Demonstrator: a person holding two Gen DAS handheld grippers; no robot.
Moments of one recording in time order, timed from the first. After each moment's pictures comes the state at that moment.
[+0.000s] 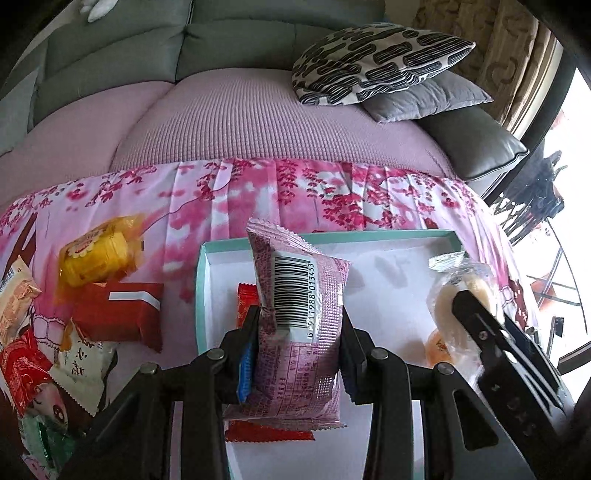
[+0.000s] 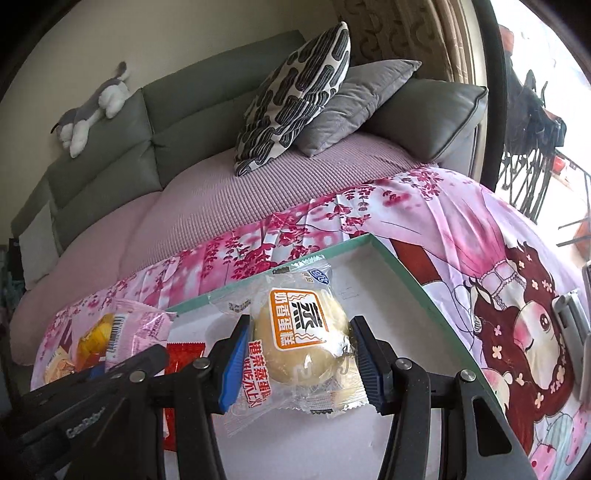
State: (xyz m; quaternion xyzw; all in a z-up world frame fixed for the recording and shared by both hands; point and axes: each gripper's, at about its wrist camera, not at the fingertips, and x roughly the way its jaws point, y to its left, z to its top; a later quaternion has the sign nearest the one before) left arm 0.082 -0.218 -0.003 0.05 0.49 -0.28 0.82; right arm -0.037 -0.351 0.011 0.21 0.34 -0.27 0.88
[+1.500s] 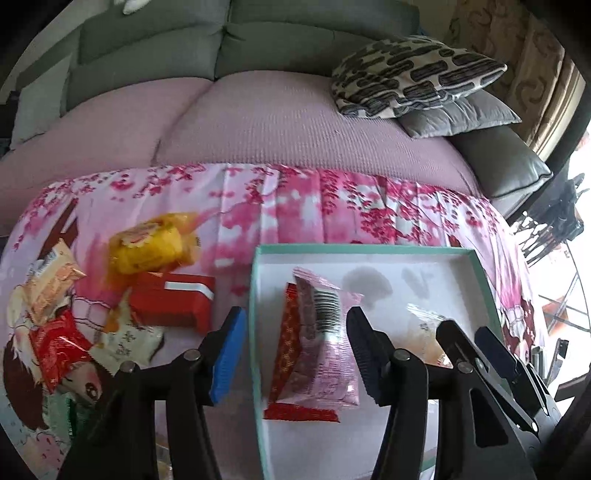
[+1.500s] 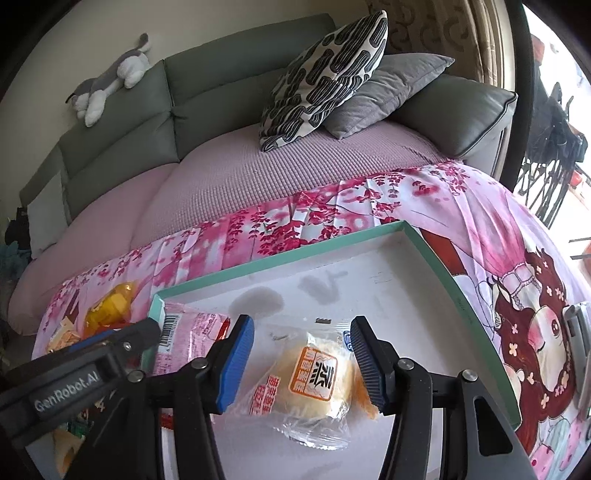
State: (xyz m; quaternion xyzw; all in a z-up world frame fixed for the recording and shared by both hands) left arm 0.085 -0.190 0.022 0.03 0.49 -0.22 0.84; right arm -0.022 -0.332 0.010 0.19 0.38 -0.23 0.87
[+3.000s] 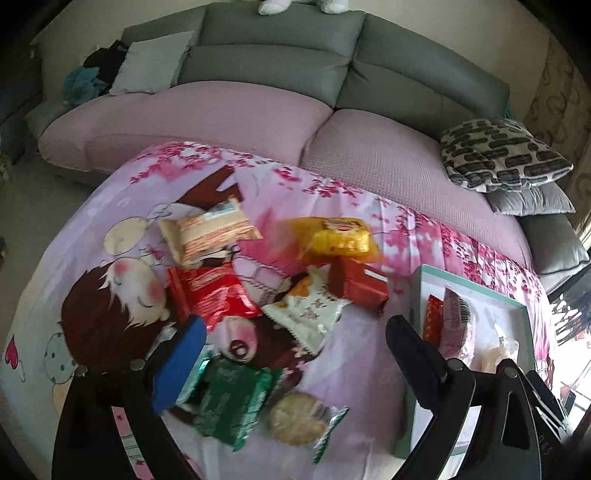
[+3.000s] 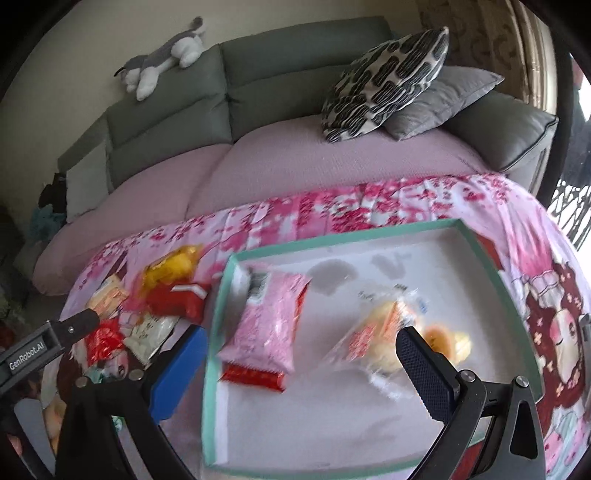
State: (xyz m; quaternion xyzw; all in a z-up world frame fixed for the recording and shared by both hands) left arm 0.063 -0.018 0.030 -0.06 0.46 -0.08 0.88; right arm -0.029 -0.261 0.026 0.16 0.39 -0.14 0.89
